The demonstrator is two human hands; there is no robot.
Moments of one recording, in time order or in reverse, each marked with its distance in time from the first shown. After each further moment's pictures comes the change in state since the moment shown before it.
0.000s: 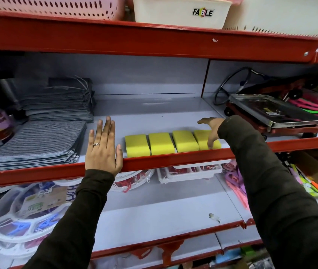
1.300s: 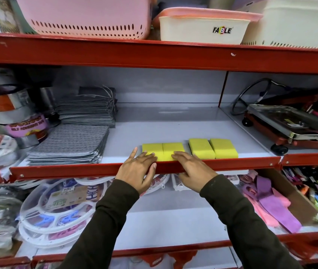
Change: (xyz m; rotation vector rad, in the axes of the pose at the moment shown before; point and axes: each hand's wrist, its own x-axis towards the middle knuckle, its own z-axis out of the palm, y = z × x) left_hand -0.031 0.028 -0.026 -0.349 -0.189 0.193; right_hand -0.072 -0.100 0.107 0.137 0.305 -0.485
